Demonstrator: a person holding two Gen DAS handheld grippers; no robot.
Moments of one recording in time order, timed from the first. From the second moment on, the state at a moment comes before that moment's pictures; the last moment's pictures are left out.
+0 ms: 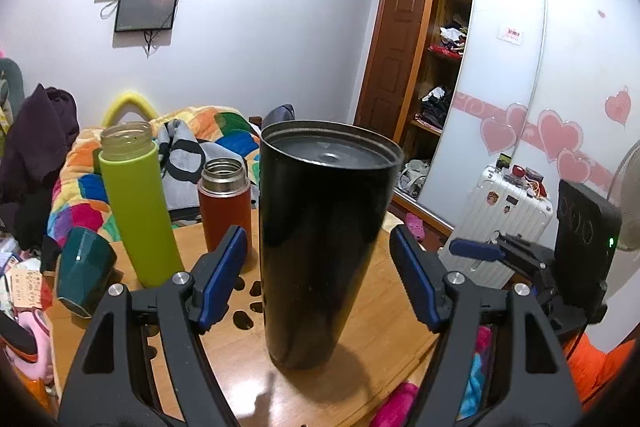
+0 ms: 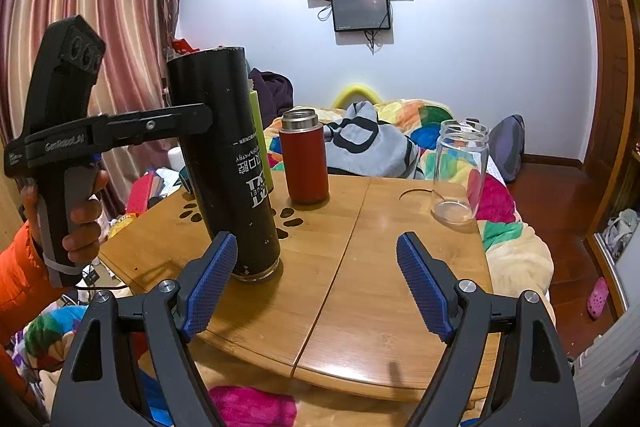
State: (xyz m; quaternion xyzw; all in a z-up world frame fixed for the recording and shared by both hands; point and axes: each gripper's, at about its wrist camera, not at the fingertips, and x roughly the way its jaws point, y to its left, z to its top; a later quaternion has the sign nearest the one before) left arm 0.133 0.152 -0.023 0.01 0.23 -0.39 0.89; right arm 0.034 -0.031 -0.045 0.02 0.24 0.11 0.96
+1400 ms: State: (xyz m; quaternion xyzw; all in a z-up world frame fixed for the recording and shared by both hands) left arm 0.015 0.203 -0.021 0.01 0.11 -0.15 0.98; right arm -0.031 -0.010 0.006 0.03 0.15 0.04 0.99
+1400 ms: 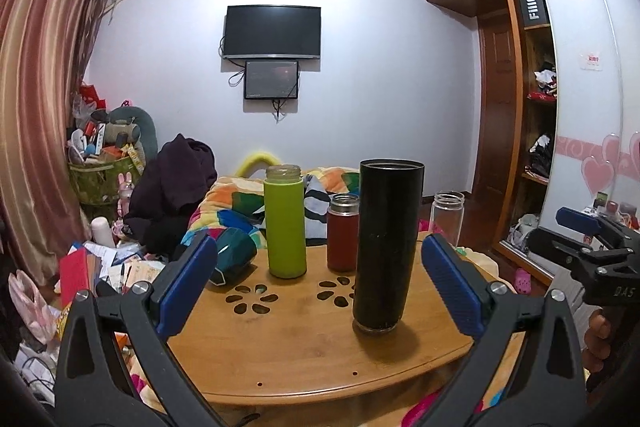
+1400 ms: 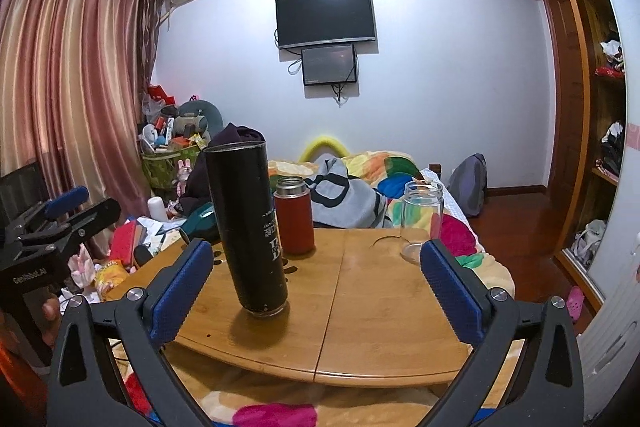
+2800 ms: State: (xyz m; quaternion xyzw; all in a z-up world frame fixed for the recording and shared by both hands) left arm 0.015 0.199 -0.026 0.01 0.13 -0.17 0.98; right arm -0.031 -0.011 0.006 0.03 0.15 0.04 0.99
